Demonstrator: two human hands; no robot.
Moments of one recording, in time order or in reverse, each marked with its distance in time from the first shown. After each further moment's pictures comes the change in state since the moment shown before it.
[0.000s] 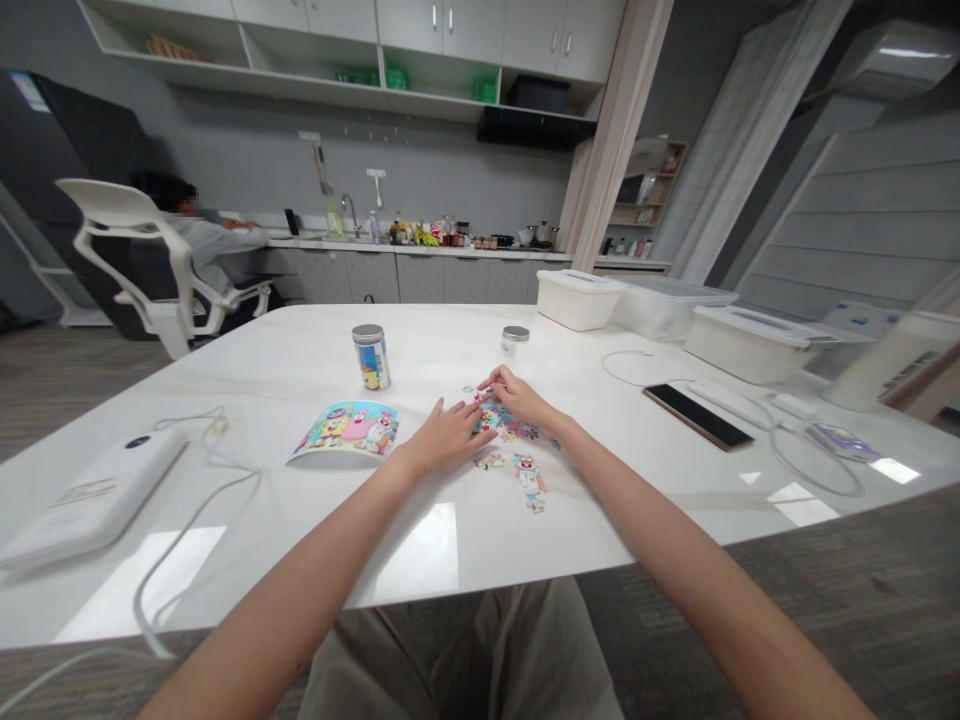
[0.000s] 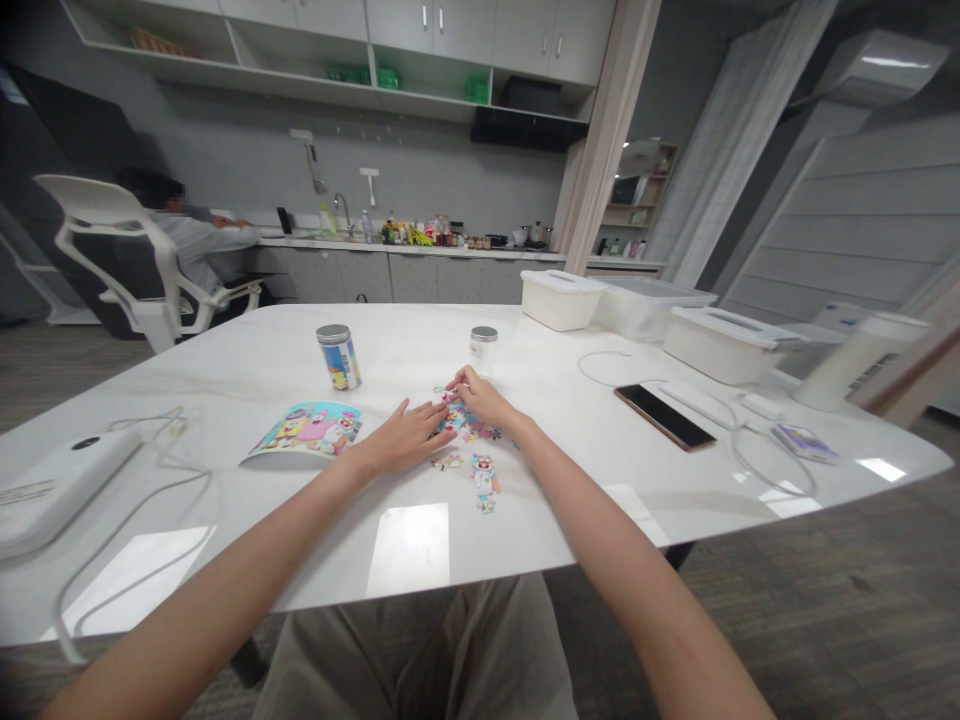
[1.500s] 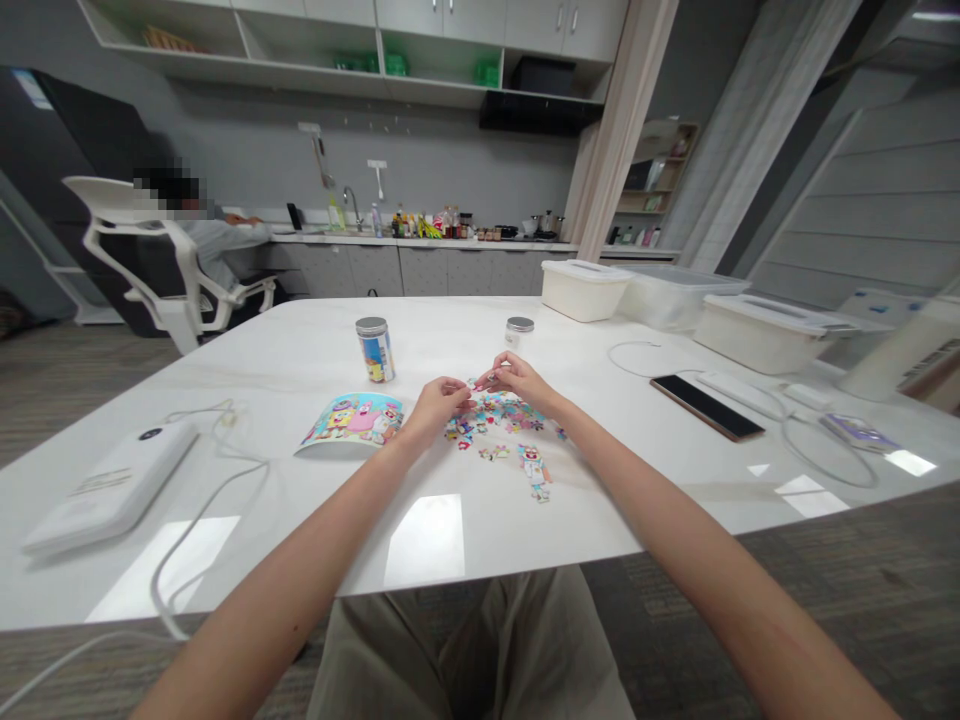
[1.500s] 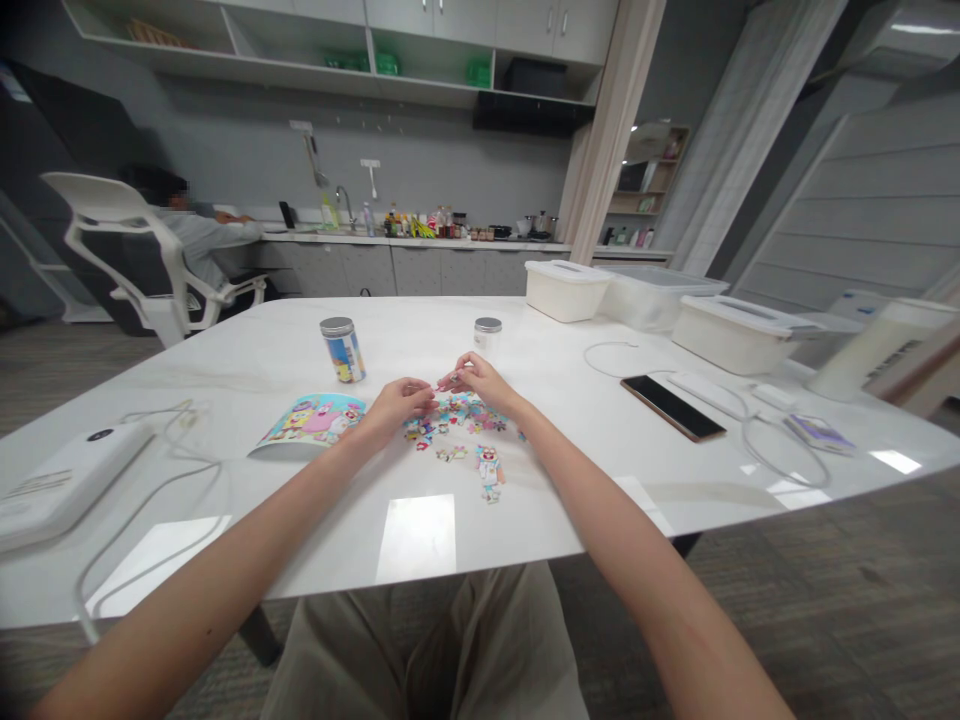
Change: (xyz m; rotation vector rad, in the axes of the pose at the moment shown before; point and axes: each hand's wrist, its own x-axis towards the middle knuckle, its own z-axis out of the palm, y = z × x) left_hand 0.013 -0.018 0.006 -1.432 0.428 -0.568; right_hand 0.006 -0.004 0.000 0.489 -0.123 -0.032
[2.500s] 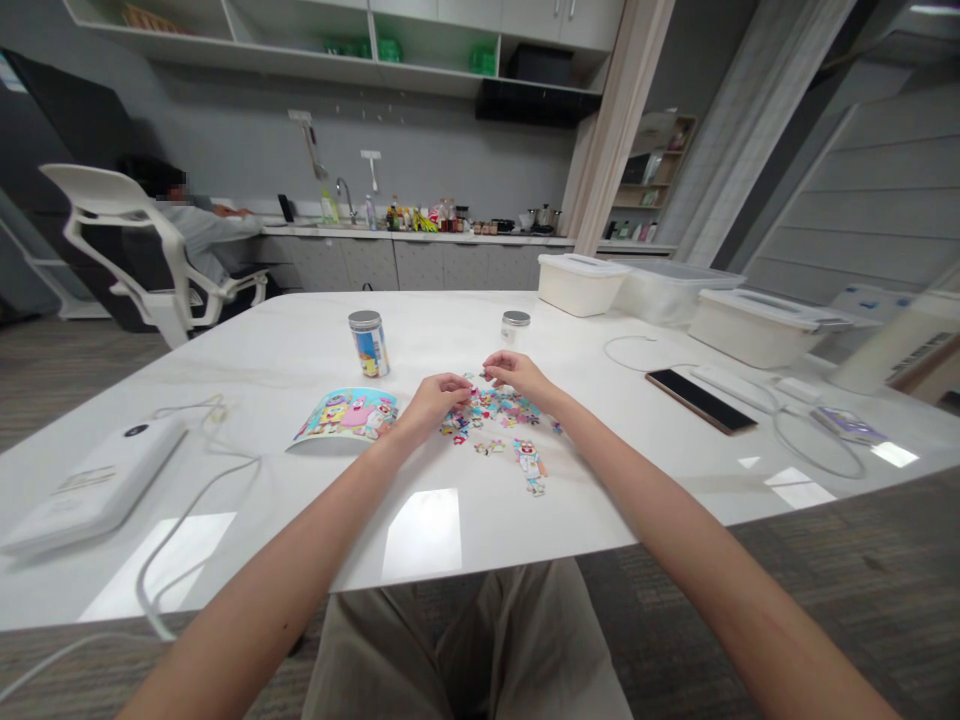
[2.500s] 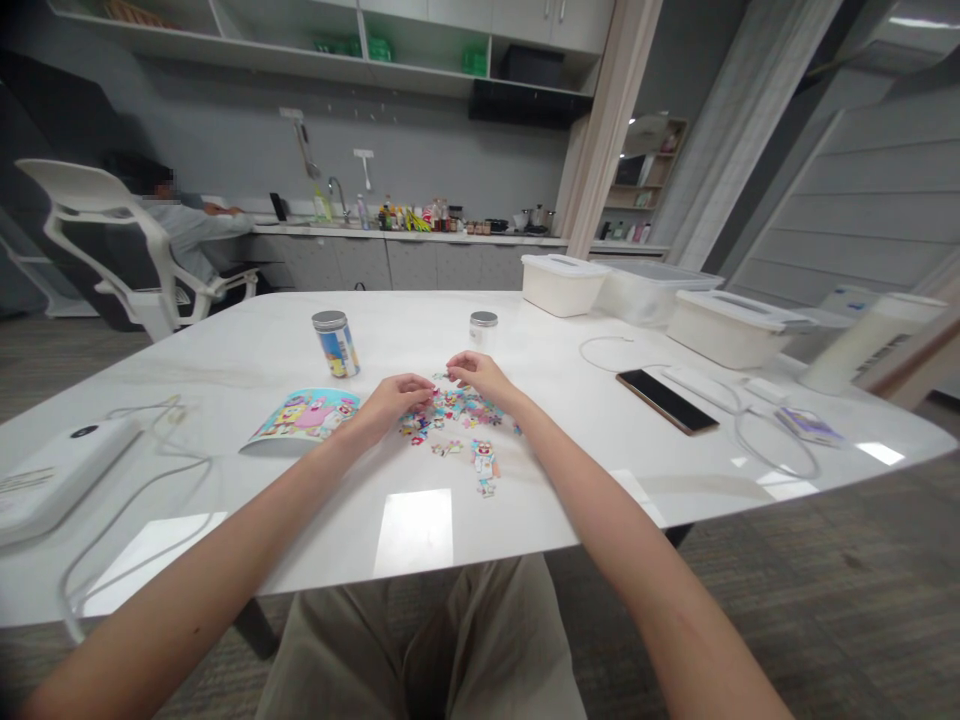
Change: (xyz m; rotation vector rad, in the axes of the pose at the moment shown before) left_hand -0.001 0.005 0.001 -0.001 -0.103 0.010; right_hand 0.001 -0.002 -0.002 -0.113 0.195 0.065
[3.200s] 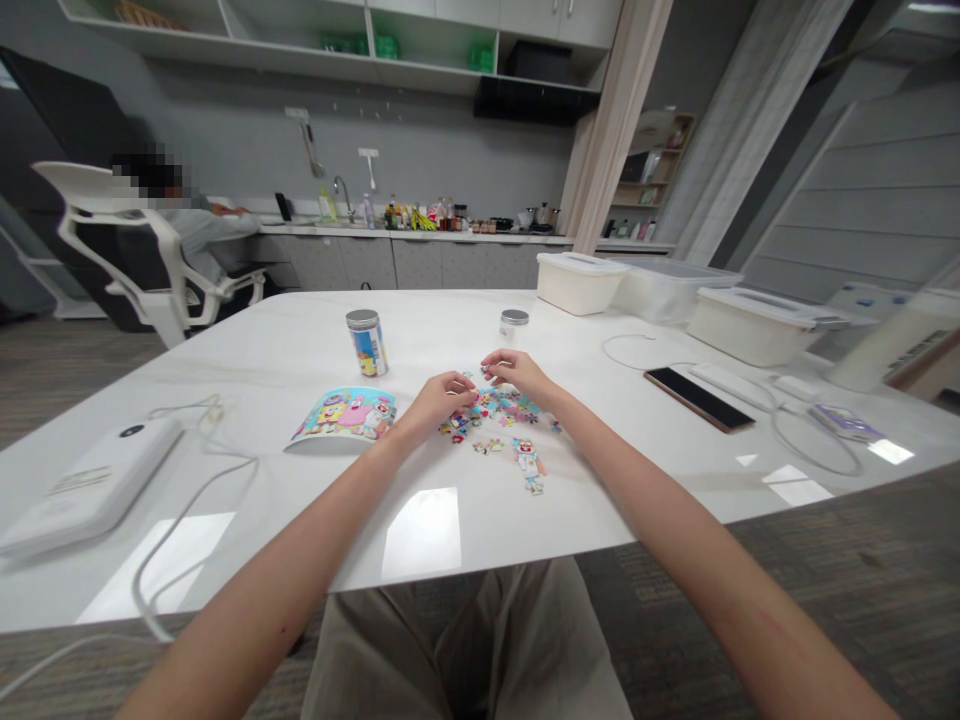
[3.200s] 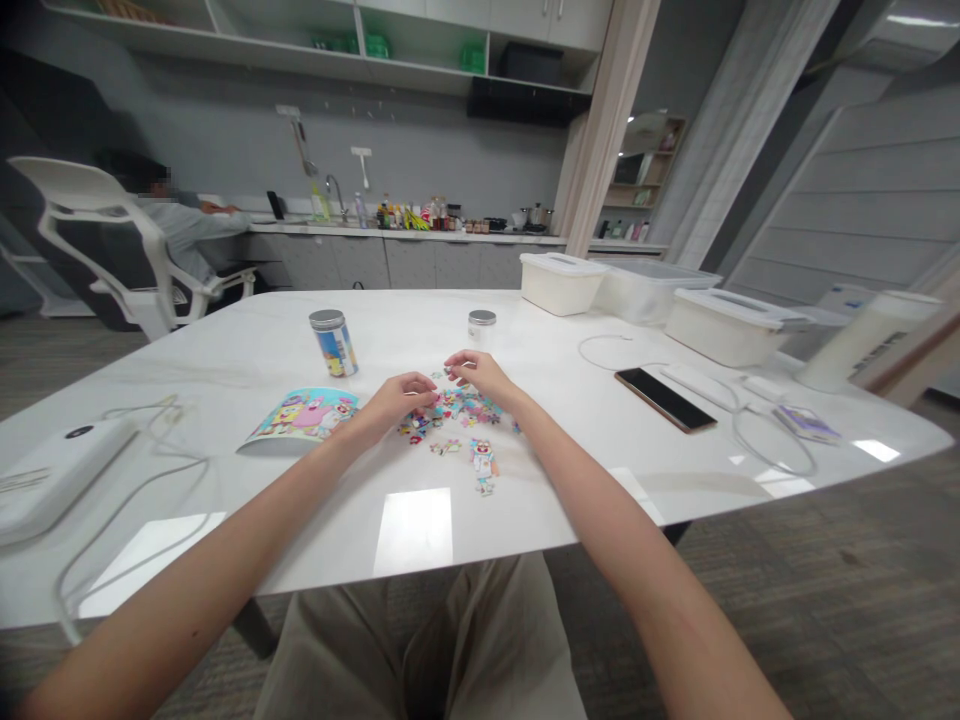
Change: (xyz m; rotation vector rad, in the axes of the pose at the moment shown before) left_hand -0.001 0.000 0.002 0.177 -0.066 0.046; right_hand 0.000 -0.003 -0.002 -0.005 0.017 0.012
